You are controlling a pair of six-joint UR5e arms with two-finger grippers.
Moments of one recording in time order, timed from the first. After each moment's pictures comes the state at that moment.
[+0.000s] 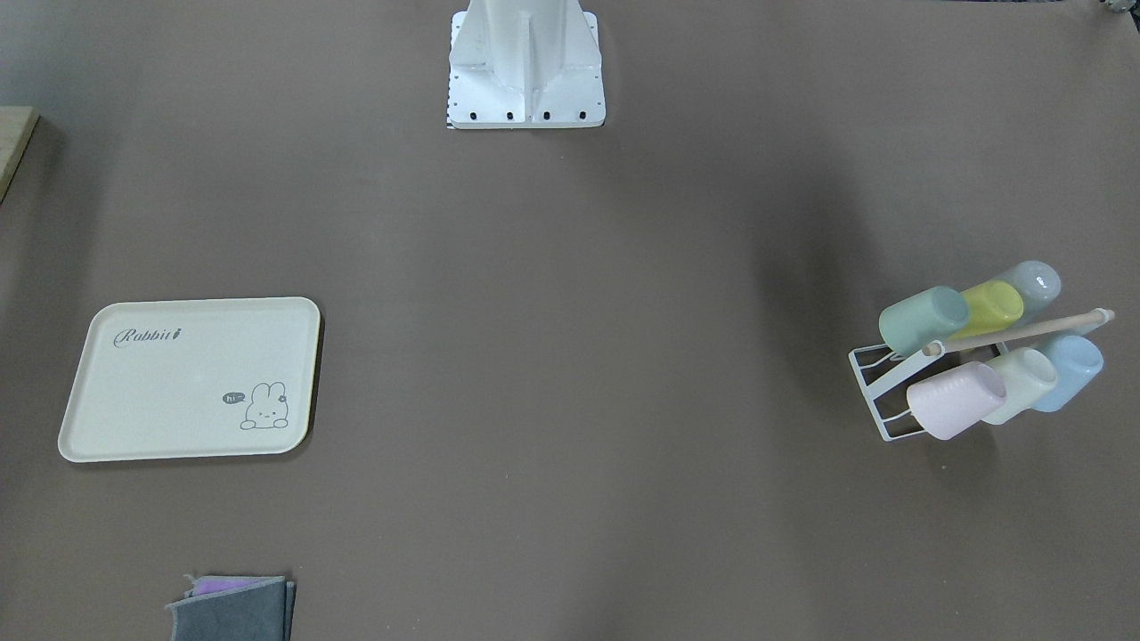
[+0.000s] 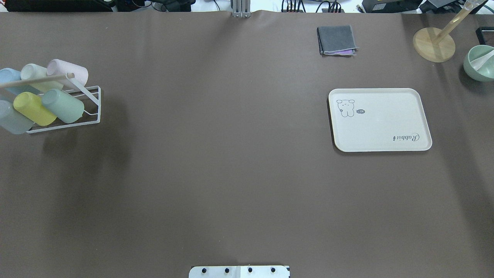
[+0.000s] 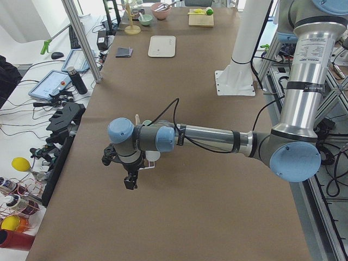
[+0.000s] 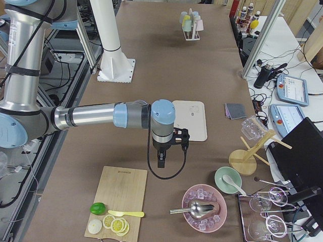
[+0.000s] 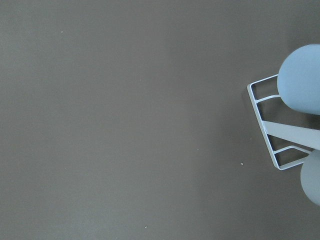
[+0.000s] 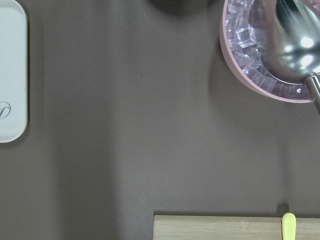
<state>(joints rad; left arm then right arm) -1.53 -1.70 -1.55 -1.47 -2.28 0.16 1.58 -1.78 1.93 -1.73 2.28 -0.03</state>
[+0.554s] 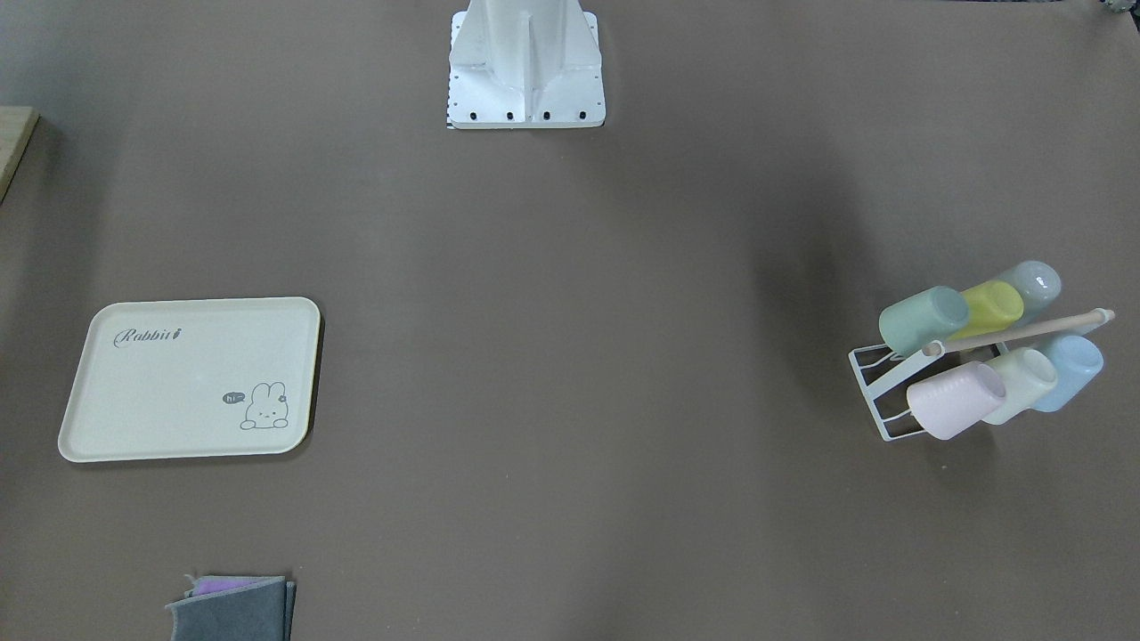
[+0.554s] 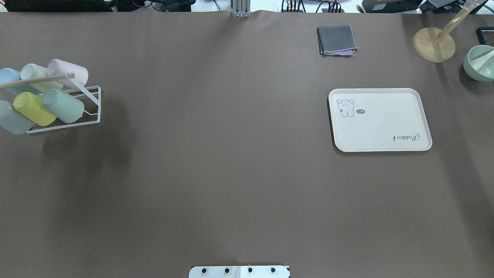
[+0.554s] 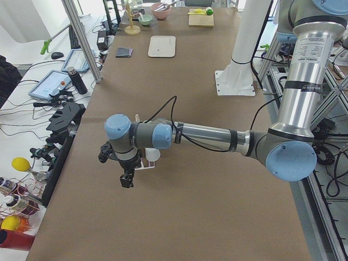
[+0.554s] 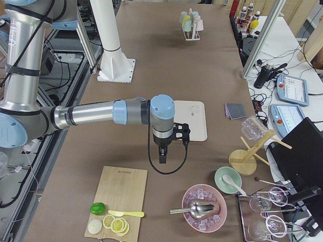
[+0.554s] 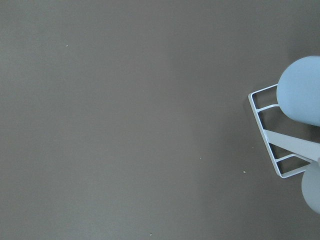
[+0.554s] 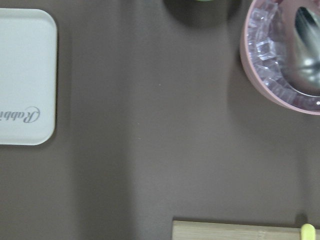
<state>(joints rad) -1.53 -1.72 -1.54 -1.47 -2.26 0.16 1.58 -1.78 1.95 -1.72 2.35 -0.03</state>
